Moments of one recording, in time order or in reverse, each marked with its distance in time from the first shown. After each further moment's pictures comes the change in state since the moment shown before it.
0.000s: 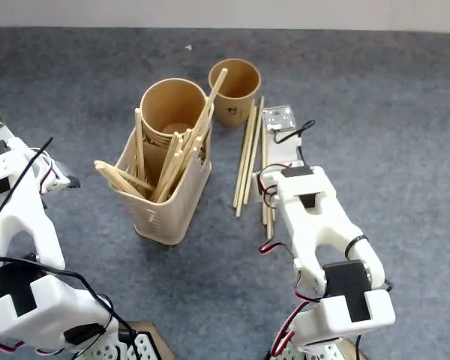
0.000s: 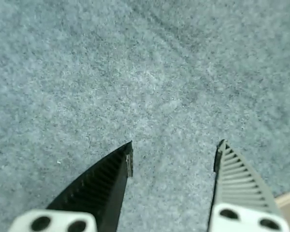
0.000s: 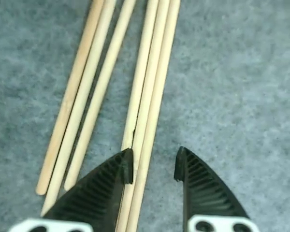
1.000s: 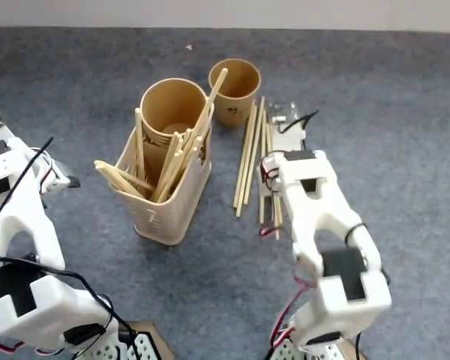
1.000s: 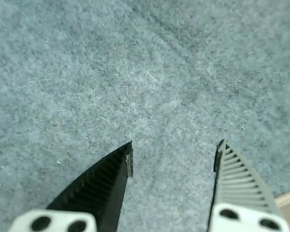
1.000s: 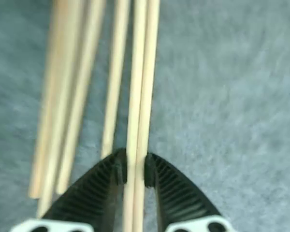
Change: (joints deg) left arm 0.0 0.0 0.0 0.0 0.0; right arm 0.5 1.2 -10.5 10.5 -0.2
